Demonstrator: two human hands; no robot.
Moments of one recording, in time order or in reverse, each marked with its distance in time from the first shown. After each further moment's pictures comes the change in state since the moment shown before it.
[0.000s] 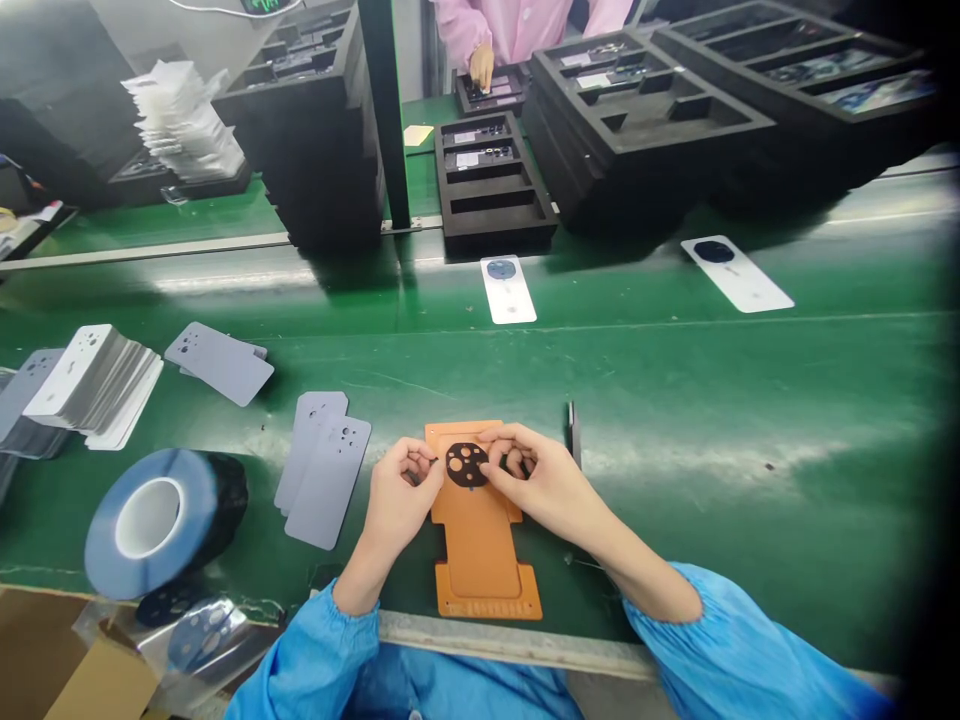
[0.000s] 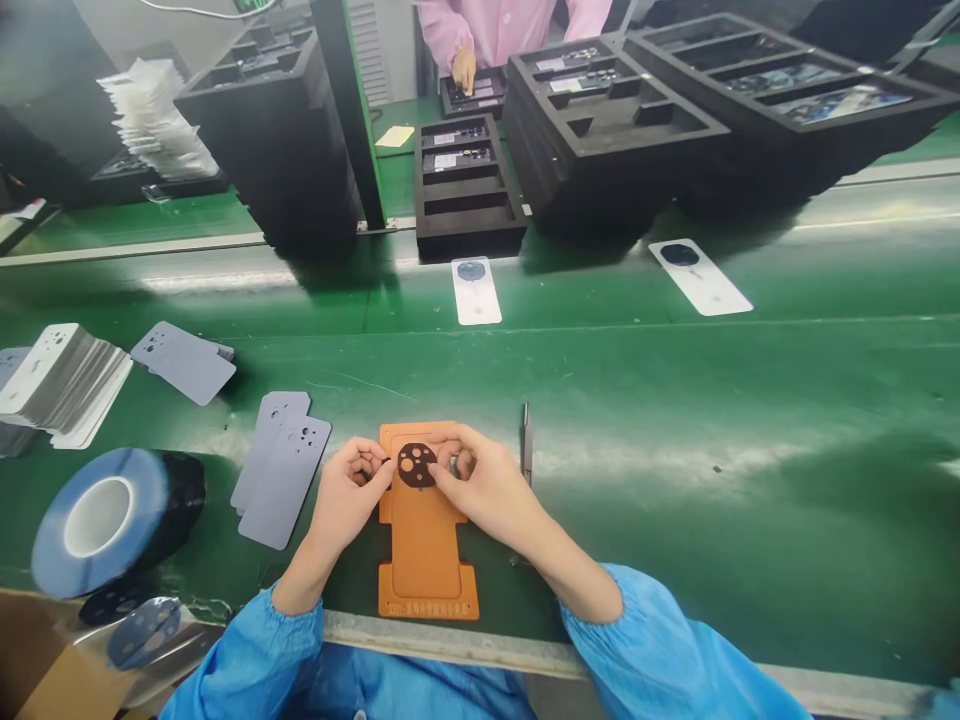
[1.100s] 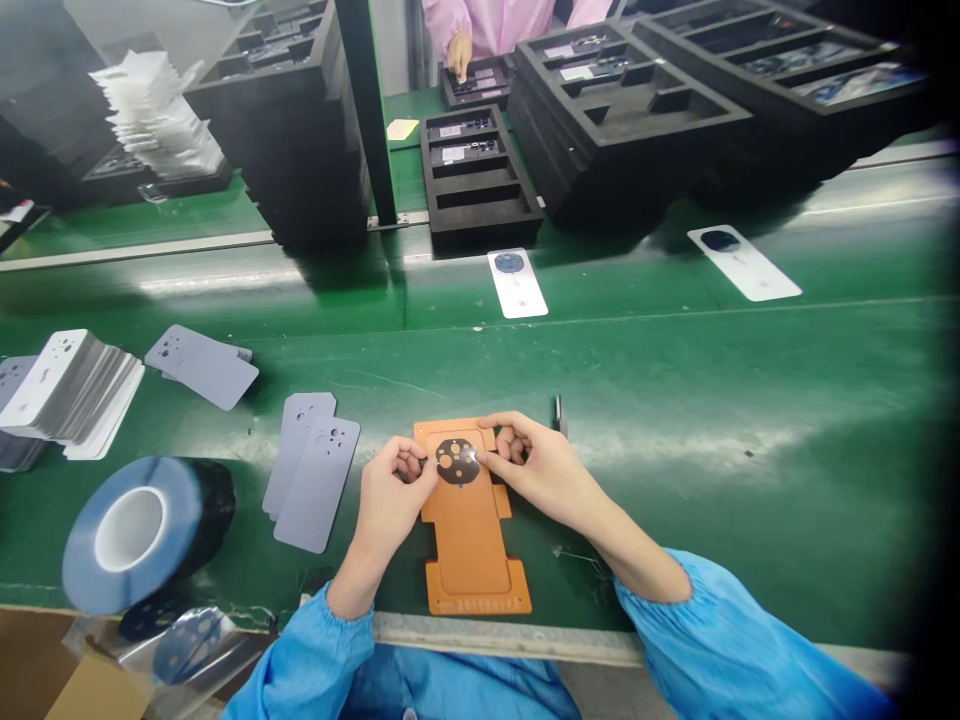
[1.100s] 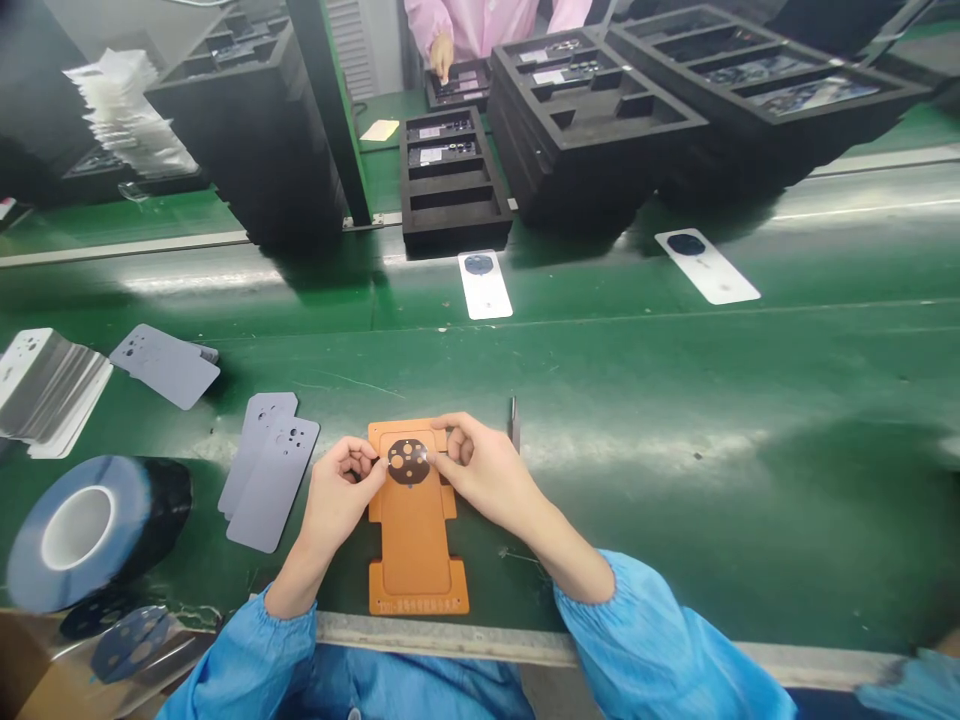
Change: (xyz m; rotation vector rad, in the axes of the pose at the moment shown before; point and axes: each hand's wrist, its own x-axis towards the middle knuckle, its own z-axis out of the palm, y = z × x) left_hand -0.001 0.009 0.005 0.101 0.031 -0.011; right_hand 0.006 0.011 -0.016 -0.118 0.032 0.018
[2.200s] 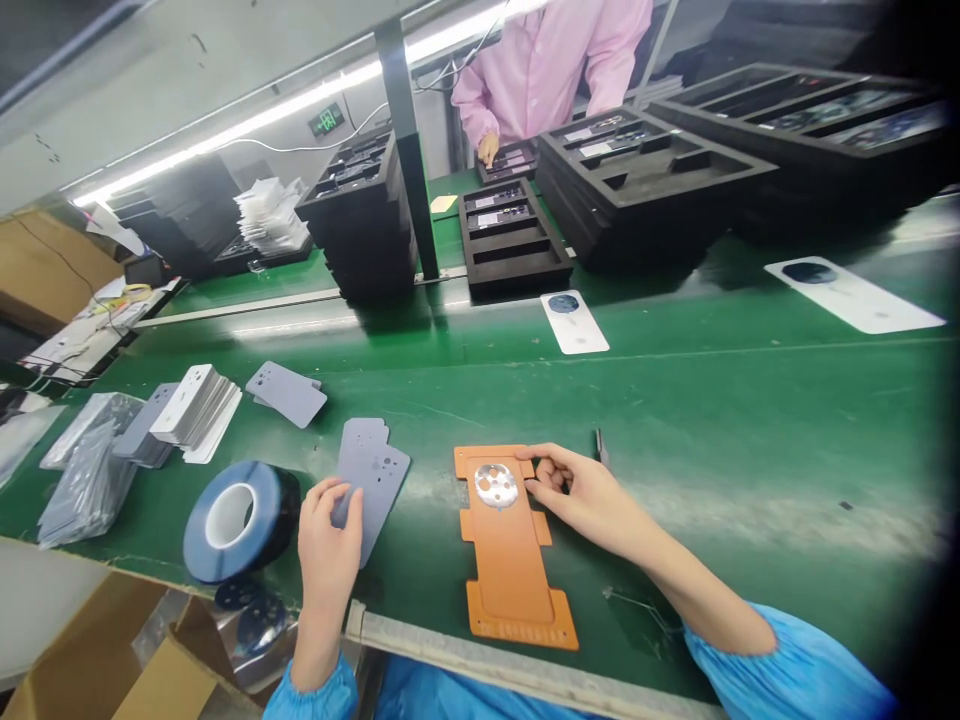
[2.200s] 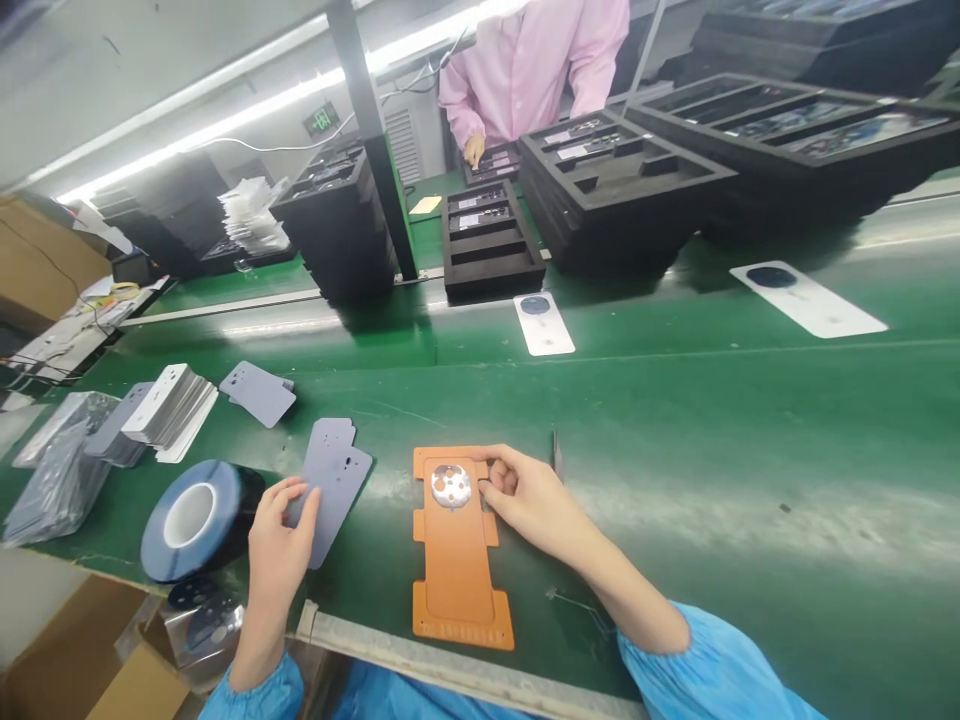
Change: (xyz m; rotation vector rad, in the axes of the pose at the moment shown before) left_hand -0.042 -0.033 -0.113 0.457 0.560 0.034; right_hand -0.001 0.003 -0.007 0.048 -0.104 -0.045
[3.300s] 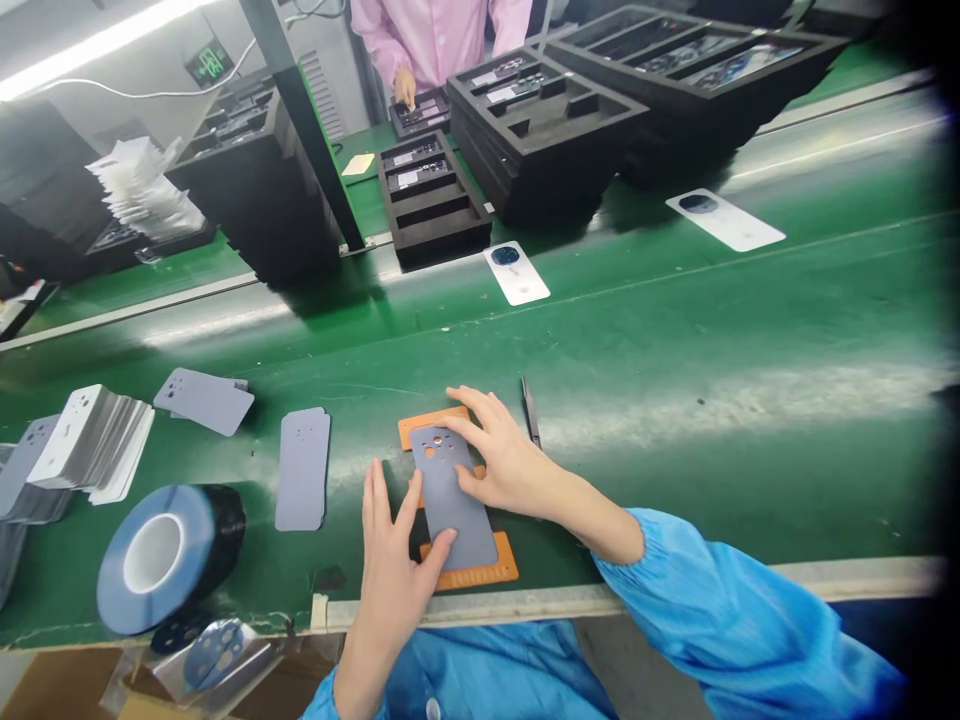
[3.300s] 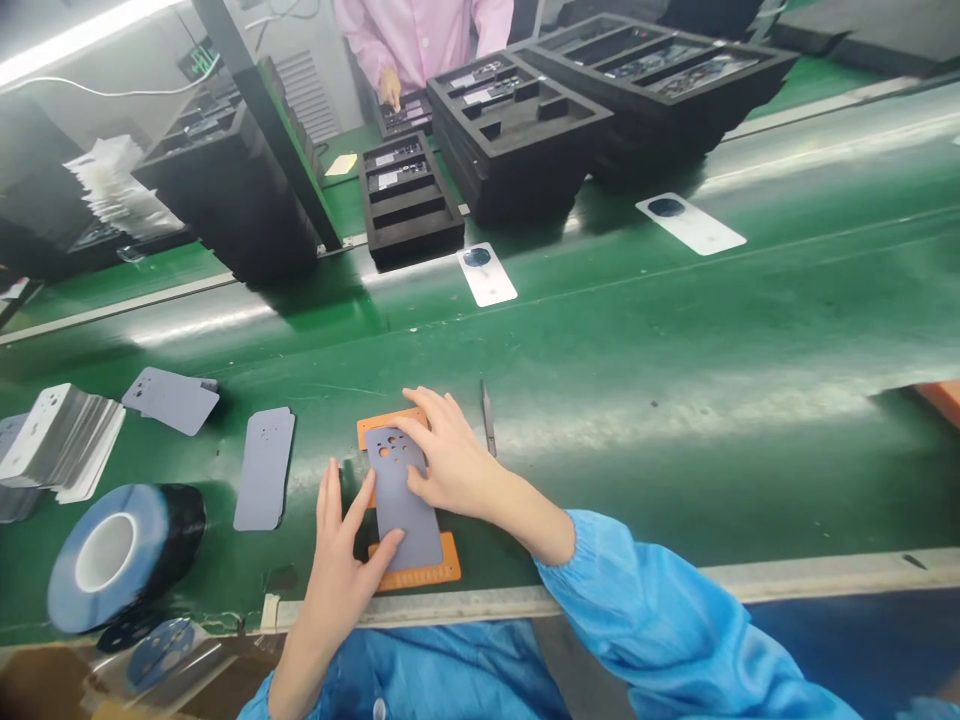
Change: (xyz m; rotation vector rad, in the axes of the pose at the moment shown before) left_hand -0.087 0.050 0.054 0.070 -0.524 0.450; right_hand -0.016 -0.012 0.013 -0.420 0.121 -0.439
